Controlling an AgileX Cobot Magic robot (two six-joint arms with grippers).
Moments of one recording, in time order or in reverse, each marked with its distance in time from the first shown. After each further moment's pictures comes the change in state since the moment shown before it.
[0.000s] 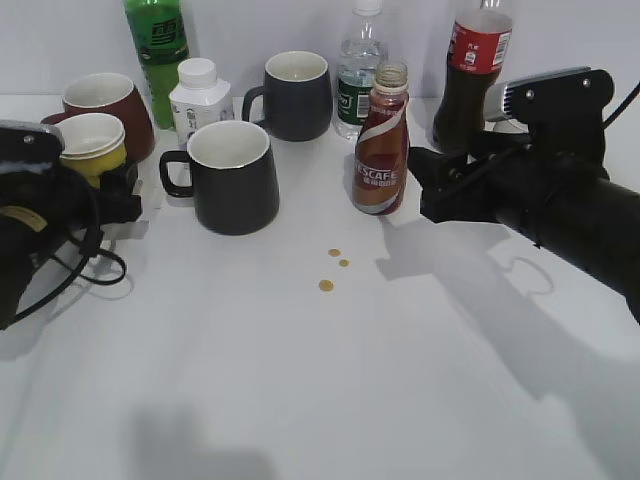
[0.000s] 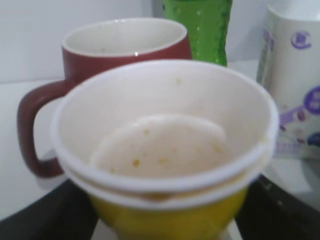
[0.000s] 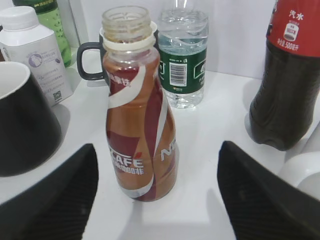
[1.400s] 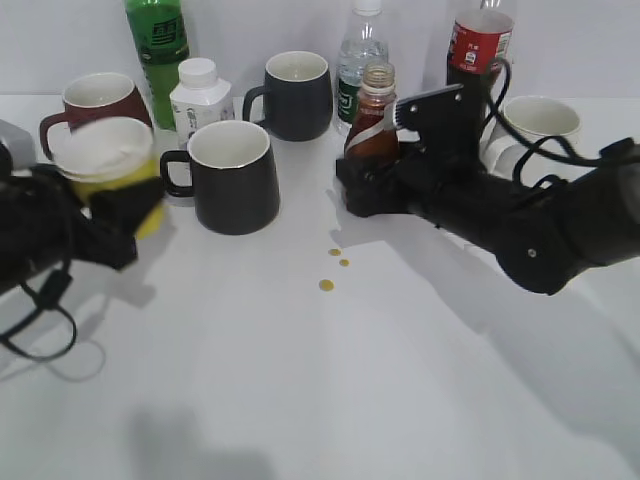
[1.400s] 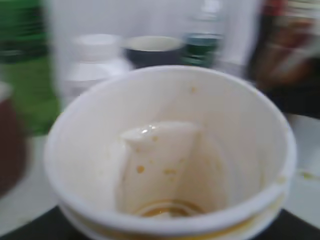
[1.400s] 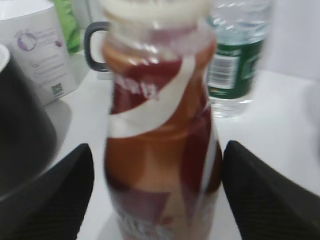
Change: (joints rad) left arm 0.008 -0.317 0.238 0.509 0.025 -0.202; right arm 0.000 0.379 -0.318 -0.158 0.000 0.095
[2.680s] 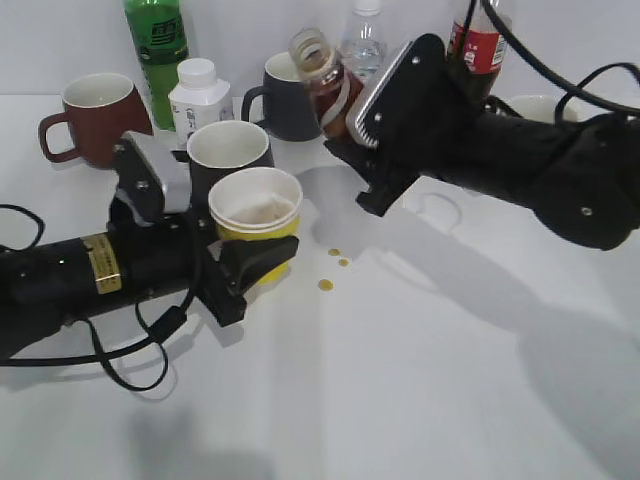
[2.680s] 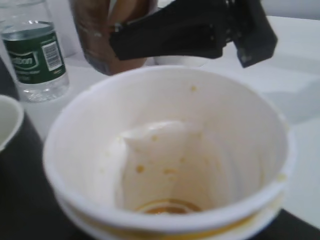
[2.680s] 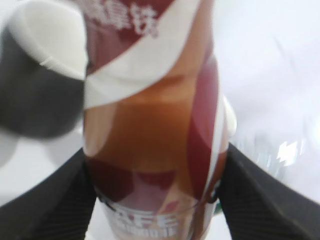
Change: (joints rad) left arm -0.210 0.182 -0.189 0.258 0.038 -0.033; right arm 0.000 -0.189 -0.021 -0.266 0.147 -0.431
